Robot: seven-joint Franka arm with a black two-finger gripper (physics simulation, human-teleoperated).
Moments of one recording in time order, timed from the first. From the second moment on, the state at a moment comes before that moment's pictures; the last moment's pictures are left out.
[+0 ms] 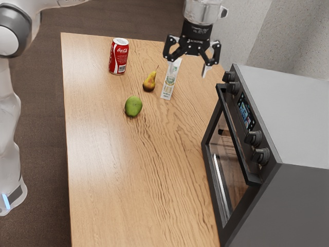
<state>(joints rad) -0.14 -0.04 -0.04 -1.33 -0.07 1.34 -1.56</state>
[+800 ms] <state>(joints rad) -0.27 -0.16 -0.12 -1.58 -0.04 1.79 -1.89</state>
